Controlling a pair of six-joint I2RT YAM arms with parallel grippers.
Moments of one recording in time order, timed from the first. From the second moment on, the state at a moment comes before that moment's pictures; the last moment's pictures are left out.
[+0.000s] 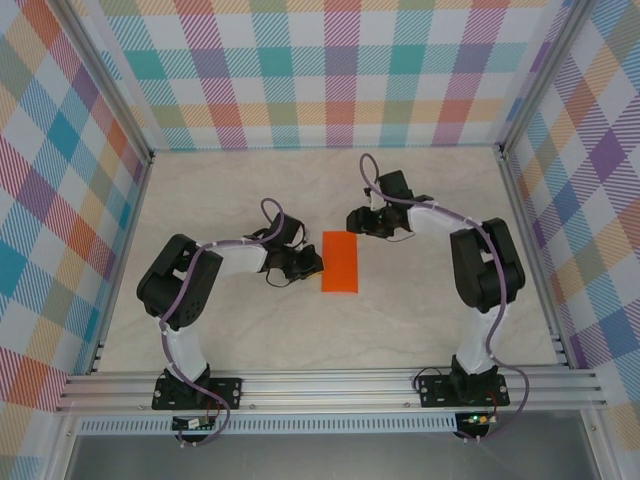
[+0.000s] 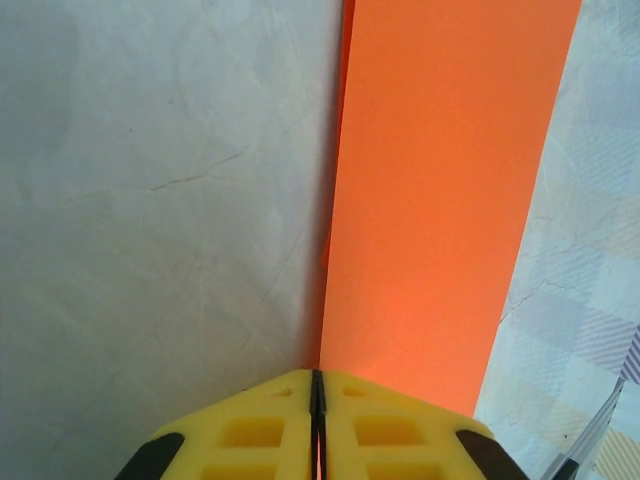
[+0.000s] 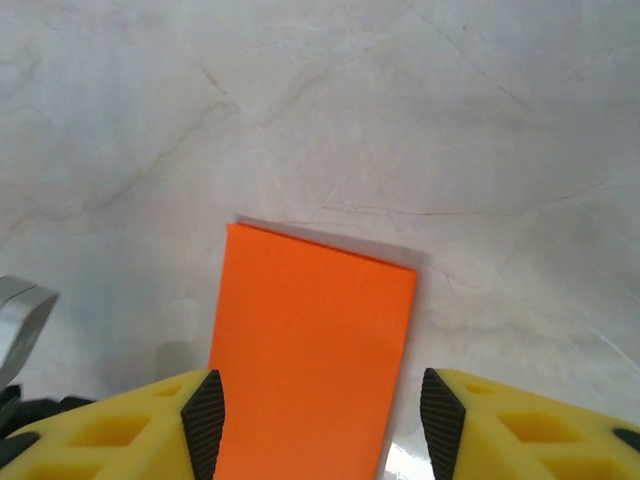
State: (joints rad) left arm -0.55 1.86 0.98 -0.12 0.47 -0.83; right arm 0.38 1.85 1.24 -0.36 -0.40 0.38
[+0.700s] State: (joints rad) left arm -0.56 1.84 0.98 -0.09 0.45 -0.85; right arm 0.37 2.07 1.36 -0.31 -0.55 0.43
